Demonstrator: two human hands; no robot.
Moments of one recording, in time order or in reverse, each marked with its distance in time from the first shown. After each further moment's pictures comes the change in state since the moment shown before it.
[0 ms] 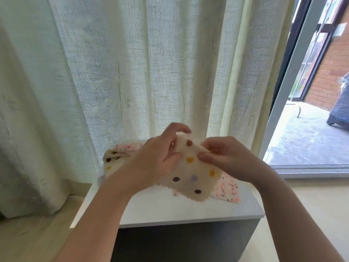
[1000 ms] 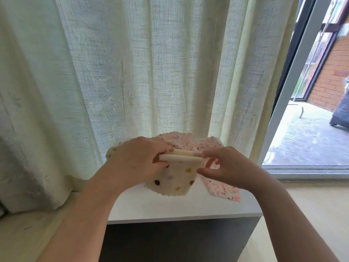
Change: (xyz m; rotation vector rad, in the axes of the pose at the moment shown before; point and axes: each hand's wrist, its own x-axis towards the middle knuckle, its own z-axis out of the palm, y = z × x) left_hand -0.012 -0.016 -0.021 0.488 -0.057 -0.063; right_hand -0.004 0.014 0.011 -0.363 -0.098 -0.020
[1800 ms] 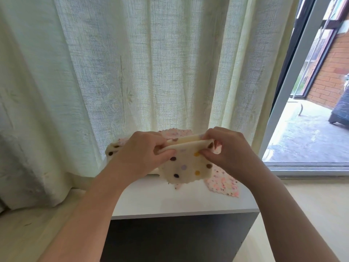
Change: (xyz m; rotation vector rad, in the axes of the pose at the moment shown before) left_hand 0.006 -0.005 0.016 -0.304 0.146 -0.035; right_hand 0.000 -0.012 -0.004 -0.036 0.382 -0.070
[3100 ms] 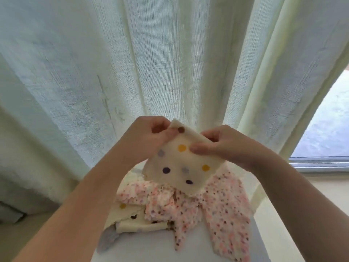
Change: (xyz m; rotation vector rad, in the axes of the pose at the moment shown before) left_hand 0.194 0.000 -0.042 -0.388 -0.128 -0.429; right_hand 0.185 0.052 -0.031 0.610 -0.550 0.495
